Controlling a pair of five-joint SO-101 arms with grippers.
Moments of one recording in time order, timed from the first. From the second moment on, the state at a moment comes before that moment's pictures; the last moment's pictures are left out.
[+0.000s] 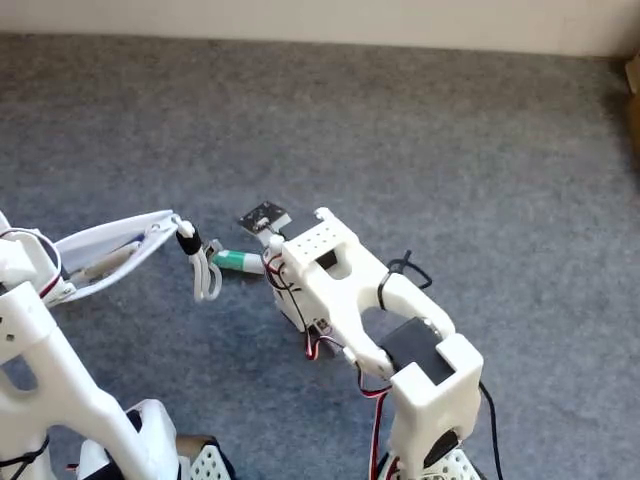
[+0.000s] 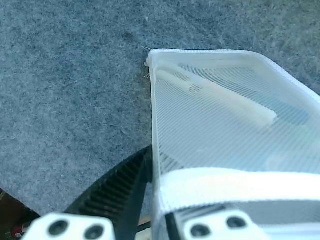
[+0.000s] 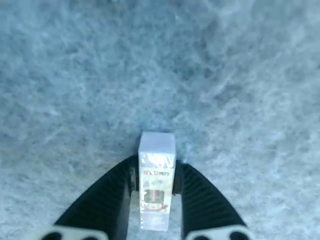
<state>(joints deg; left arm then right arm) -38.8 -35.4 11.9 100.9 7.0 -39.4 15.9 15.9 72.1 10.9</state>
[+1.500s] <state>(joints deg) -38.8 -35.4 12.4 100.9 7.0 -59.1 -39.3 20.7 60.3 11.0</state>
